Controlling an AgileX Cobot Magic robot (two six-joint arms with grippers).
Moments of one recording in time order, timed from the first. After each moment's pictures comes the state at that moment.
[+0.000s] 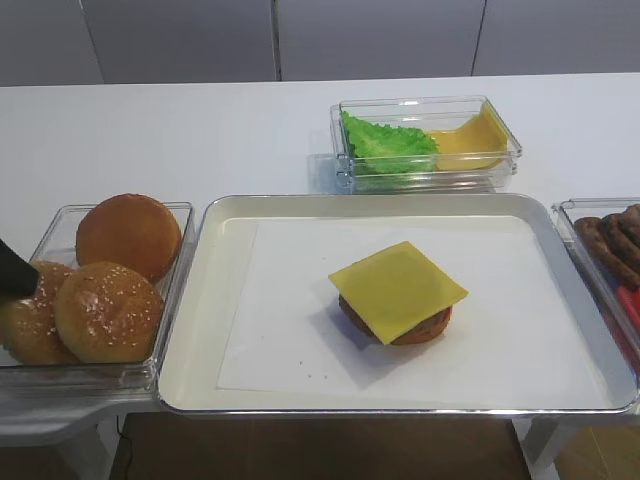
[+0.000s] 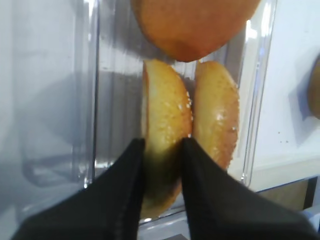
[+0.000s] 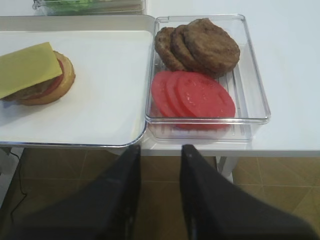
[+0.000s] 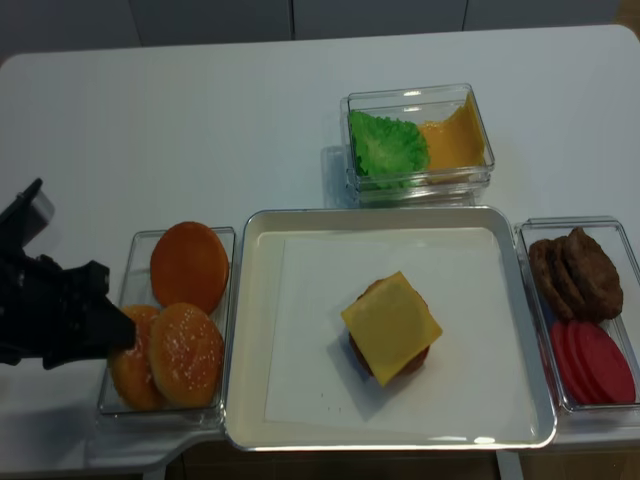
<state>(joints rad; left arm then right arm) 0.26 1.35 -0.82 -0.64 1.12 0.36 0.04 -0.02 -0.48 0.15 1.15 -0.01</state>
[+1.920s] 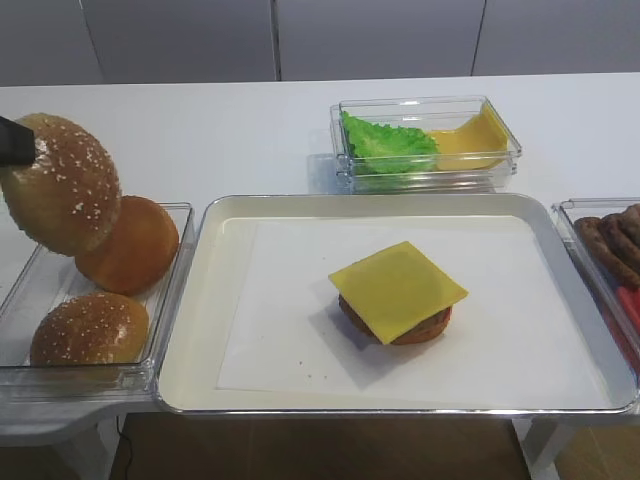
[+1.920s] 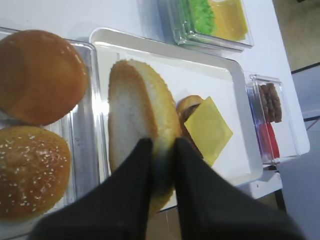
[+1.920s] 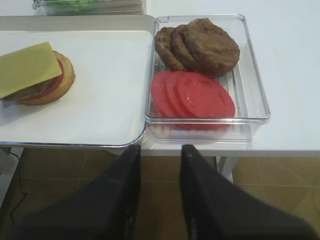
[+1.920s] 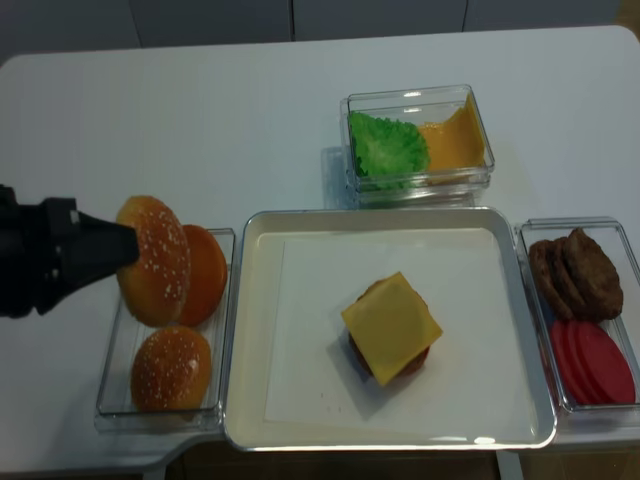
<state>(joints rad) 0.21 0.98 -0.84 -0.89 1.12 0.34 0.04 -0.02 -0.48 0.15 1.15 -0.01</state>
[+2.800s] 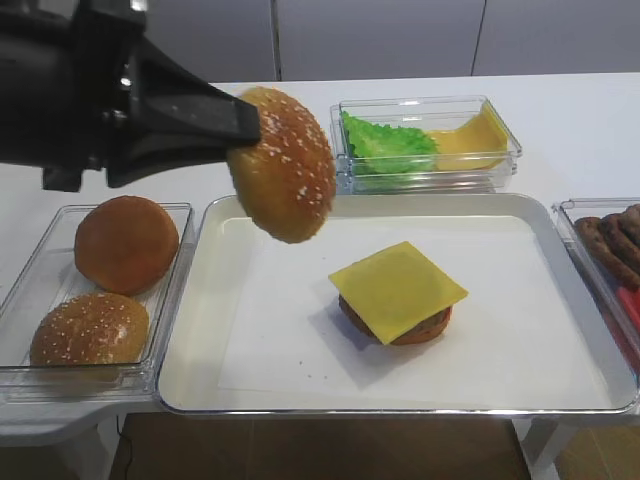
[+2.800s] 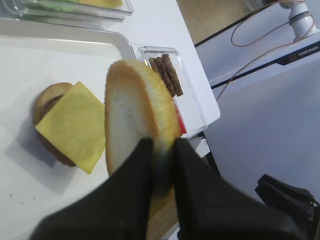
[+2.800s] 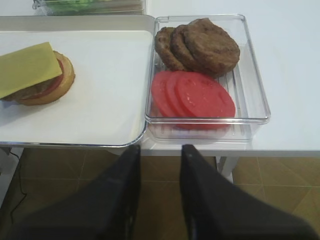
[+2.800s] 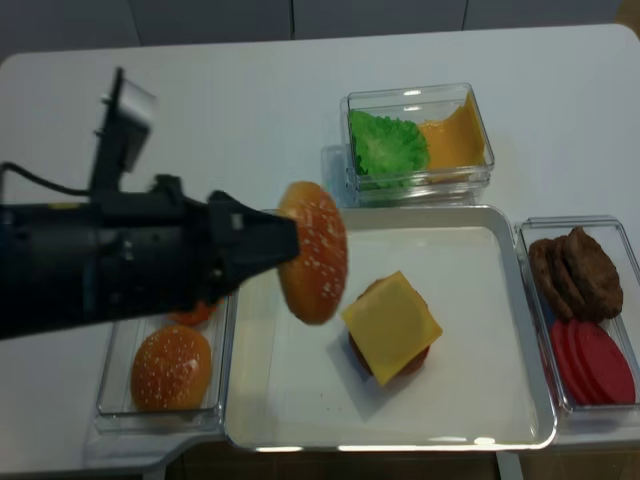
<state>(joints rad) -0.40 1.10 -0.84 -1.18 0.72 0.39 0.04 -0.02 -0.48 0.15 1.15 -0.01</state>
